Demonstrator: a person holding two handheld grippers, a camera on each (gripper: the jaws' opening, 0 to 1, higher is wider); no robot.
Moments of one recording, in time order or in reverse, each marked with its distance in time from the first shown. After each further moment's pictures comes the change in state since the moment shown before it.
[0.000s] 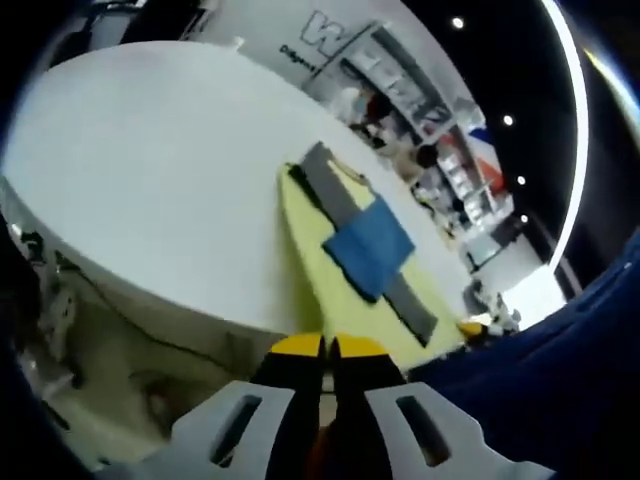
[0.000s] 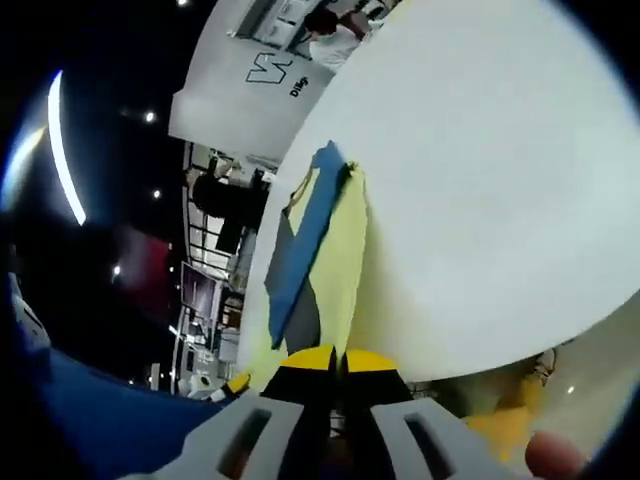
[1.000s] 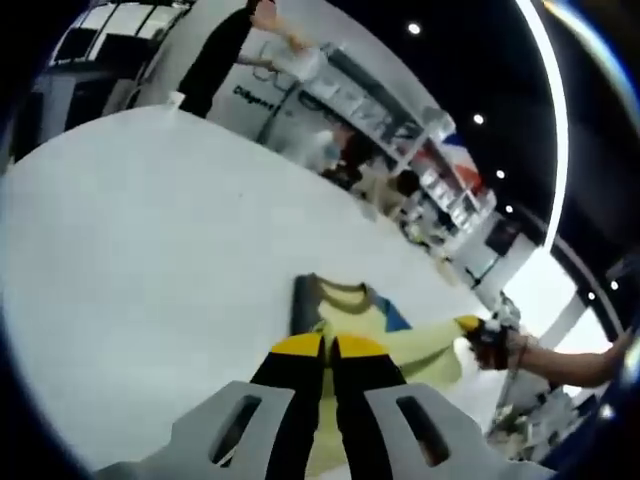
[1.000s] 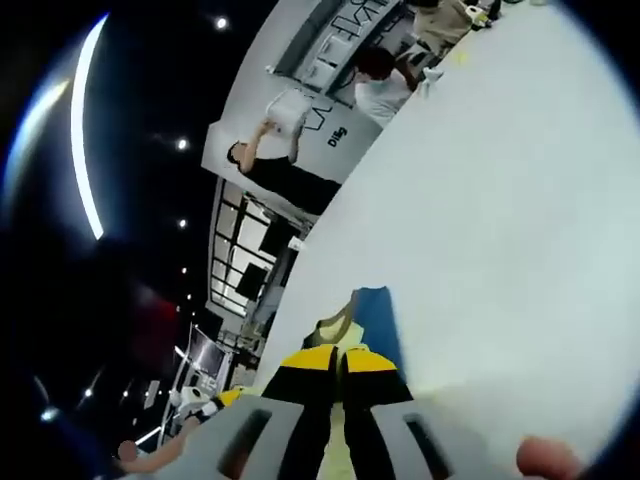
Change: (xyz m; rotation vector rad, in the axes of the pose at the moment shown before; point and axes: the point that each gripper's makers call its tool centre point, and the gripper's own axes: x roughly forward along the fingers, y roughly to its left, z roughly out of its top) left arm 0.014 -0.032 -0.058 -0.378 0.328 -0.404; right arm -0.180 0.115 -0.056 0.988 0.265 0.690
